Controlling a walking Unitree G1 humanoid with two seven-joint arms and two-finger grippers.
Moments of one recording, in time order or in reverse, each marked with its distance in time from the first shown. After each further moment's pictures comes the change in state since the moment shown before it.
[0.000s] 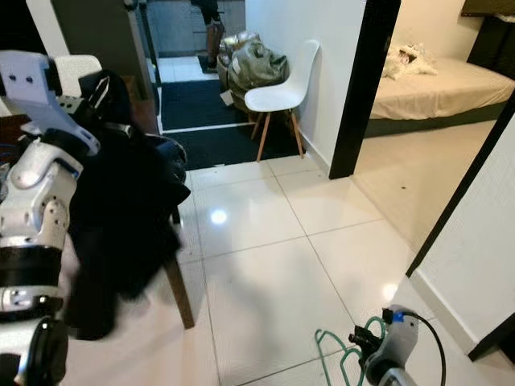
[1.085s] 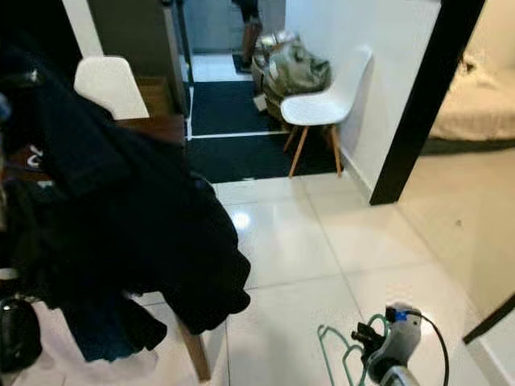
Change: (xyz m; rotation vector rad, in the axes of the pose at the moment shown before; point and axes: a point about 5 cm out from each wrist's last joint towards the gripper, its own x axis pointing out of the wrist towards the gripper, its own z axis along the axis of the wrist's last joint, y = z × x) left arm -0.027 0.096 0.046 0.111 -0.084 0.503; right arm 0.004 0.004 0.006 0.004 -0.036 0.013
